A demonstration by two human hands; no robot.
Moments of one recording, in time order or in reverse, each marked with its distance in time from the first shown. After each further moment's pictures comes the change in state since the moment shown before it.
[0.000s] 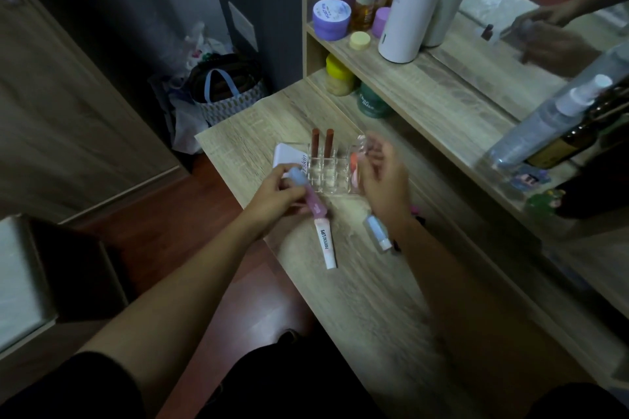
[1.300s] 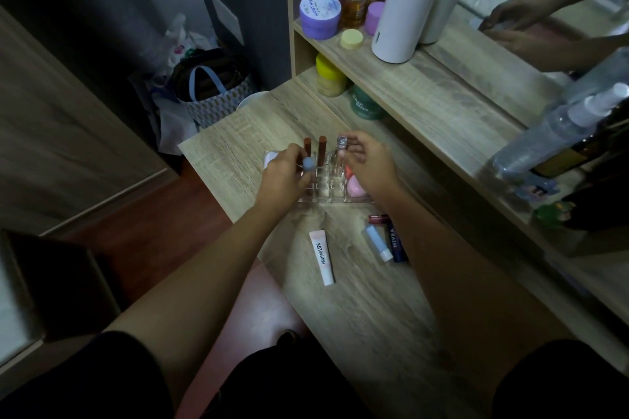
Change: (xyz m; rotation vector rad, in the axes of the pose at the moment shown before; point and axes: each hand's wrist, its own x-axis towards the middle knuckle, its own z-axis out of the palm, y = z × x) left_hand 0.058 0.019 0.020 0.865 0.220 0.380; right_hand 0.062 0.018 0.014 -0.031 -0.209 0.087
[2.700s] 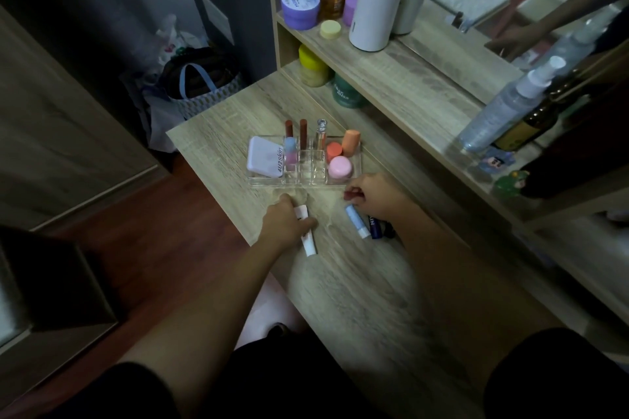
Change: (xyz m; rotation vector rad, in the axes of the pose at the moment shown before) left_hand -0.082 -0.008 0.056 0.036 -0.236 -0.340; right_hand -0.058 0.050 -0.038 -0.677 -0.450 -0.043
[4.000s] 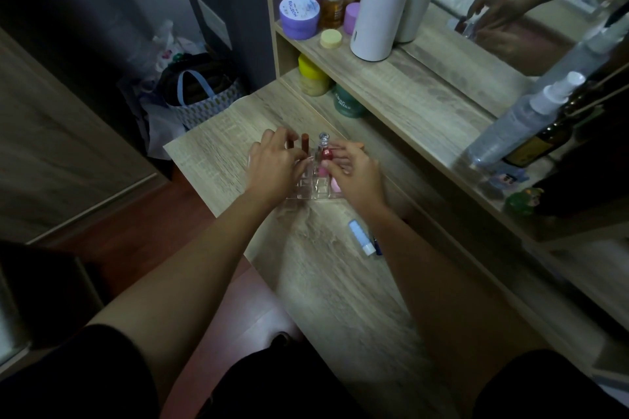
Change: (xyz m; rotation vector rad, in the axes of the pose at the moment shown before) left_hand 0.059 0.048 -0.074 0.448 0.409 0.534; right_hand 0.034 -0.052 -0.009 0.721 0.540 0.058
